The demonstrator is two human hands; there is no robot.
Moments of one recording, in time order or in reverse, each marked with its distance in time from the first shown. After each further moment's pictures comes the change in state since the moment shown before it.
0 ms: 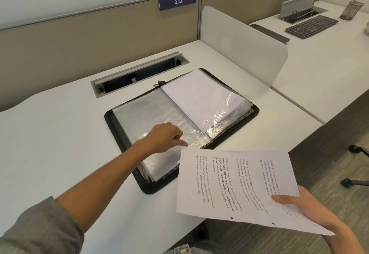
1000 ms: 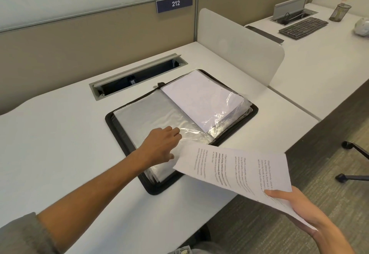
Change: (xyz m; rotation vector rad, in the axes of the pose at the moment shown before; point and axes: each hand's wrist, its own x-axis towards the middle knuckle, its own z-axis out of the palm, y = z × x) left_hand -0.036 -0.002 0.000 0.490 0.067 0.162; right_hand -0.007 -0.005 0.052 0.191 0.213 0.020
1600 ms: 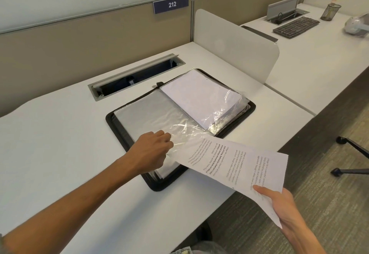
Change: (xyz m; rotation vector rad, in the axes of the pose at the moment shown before) left_hand -0.049 -0.010 -0.002 -0.097 0.148 0.058; right_hand -0.015 0.025 0.057 0.192 0.330 -0.114
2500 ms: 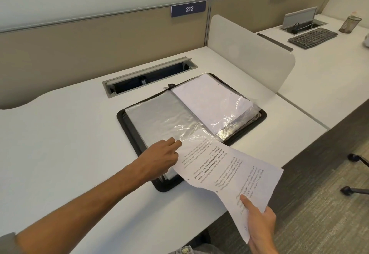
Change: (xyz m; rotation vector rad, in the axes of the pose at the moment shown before) left_hand -0.013 0.011 0.007 0.173 -0.035 0.125; right_hand -0.014 0.036 0.060 0.060 0.254 0.018
